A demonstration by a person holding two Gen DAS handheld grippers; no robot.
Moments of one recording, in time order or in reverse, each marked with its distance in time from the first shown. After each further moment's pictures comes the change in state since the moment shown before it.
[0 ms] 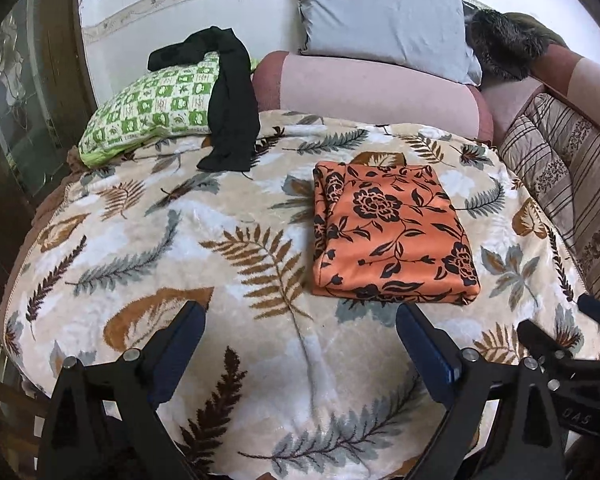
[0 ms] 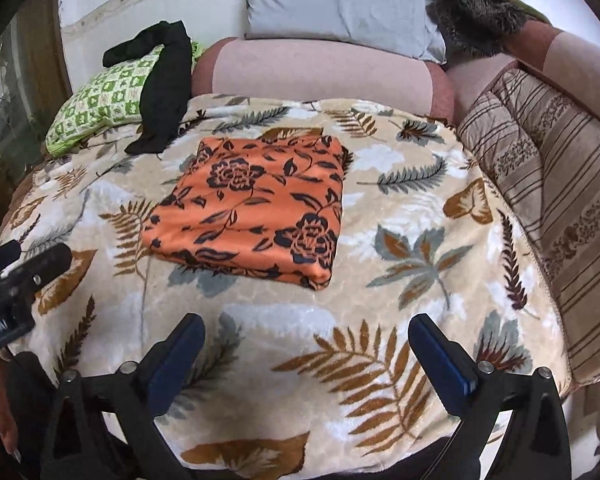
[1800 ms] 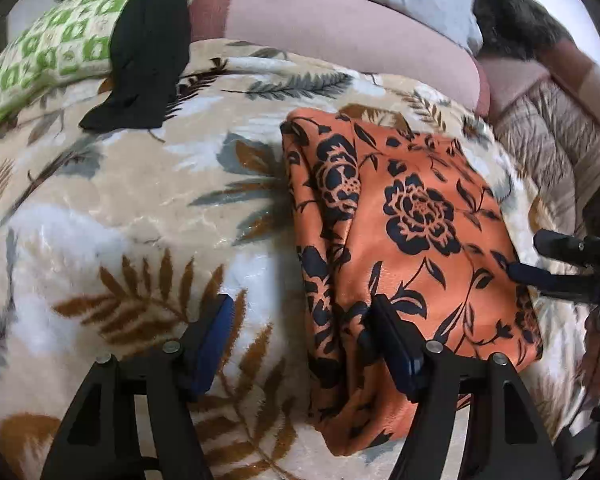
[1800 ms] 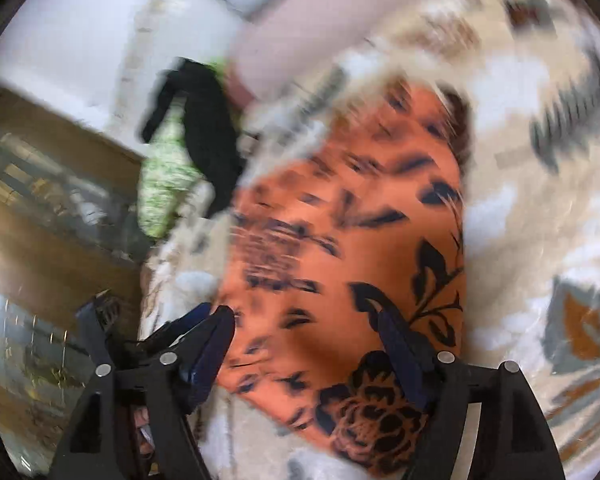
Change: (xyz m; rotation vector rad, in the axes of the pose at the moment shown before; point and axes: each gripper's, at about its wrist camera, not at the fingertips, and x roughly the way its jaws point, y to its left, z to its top) left arm 0.209 0.019 0.056 -0.008 0.160 -0.273; right arm 0.227 -0.071 0.087 0.428 0.255 0.759
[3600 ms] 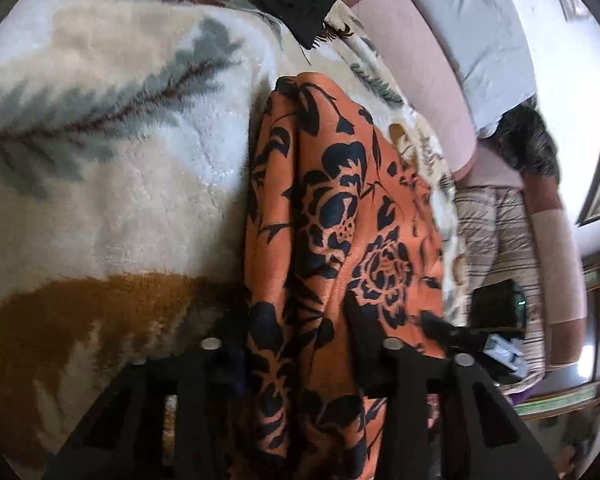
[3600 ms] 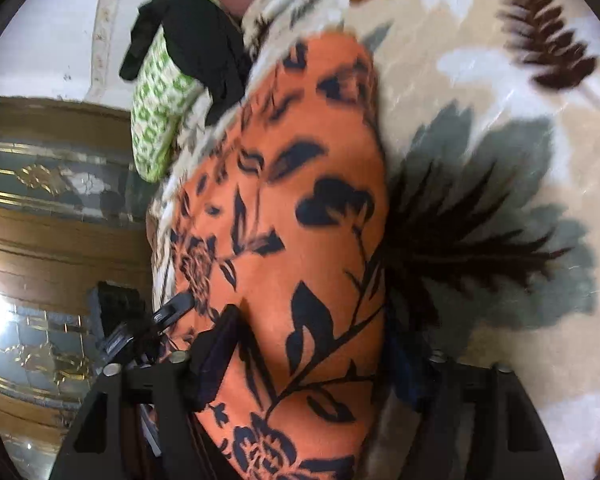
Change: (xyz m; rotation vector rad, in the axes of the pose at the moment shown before) left arm -0.030 0.178 -0.068 -0.465 0.184 -0.451; right arm 0.103 0.075 -0.093 0.003 0.219 0.023
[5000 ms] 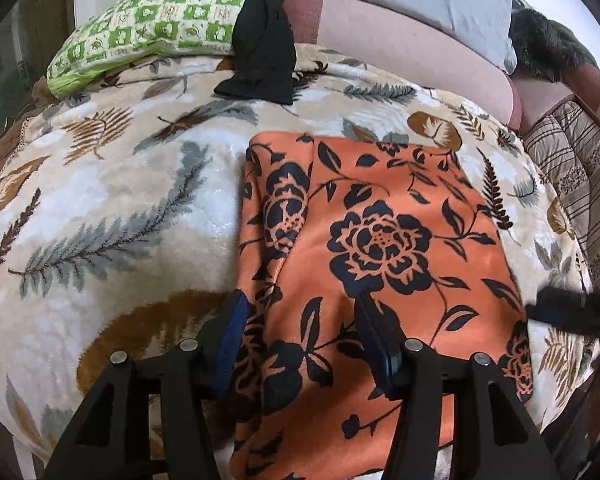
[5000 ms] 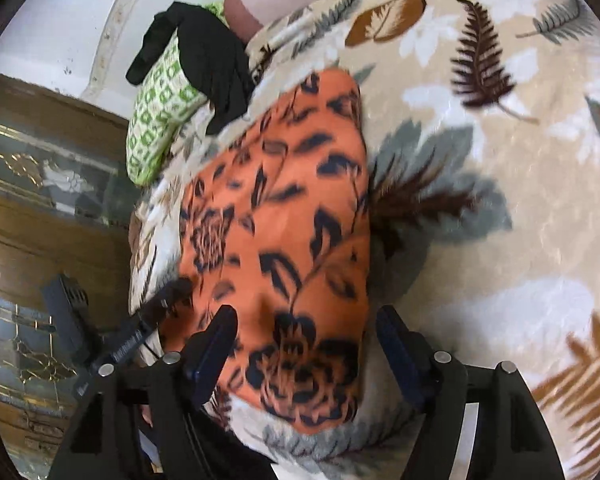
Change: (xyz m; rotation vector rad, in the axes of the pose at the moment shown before) left arm -0.011 -0.085 -0.049 0.401 -0.205 0.551; right arm -0.055 0.036 -0.036 -0.008 -0.129 -0.116
